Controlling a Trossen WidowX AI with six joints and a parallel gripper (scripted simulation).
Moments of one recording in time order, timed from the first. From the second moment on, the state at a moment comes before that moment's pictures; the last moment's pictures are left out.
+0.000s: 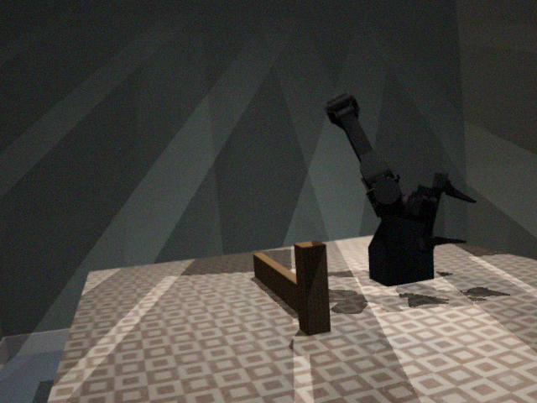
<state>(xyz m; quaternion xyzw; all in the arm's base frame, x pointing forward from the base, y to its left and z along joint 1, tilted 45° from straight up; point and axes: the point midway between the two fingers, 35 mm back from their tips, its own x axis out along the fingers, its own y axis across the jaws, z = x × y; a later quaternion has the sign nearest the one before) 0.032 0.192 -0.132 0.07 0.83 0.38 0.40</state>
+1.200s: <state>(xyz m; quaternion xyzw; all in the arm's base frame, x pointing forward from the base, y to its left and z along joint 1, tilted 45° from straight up) 0.206 0.112 -0.157 0.47 0.40 -0.52 0.59</state>
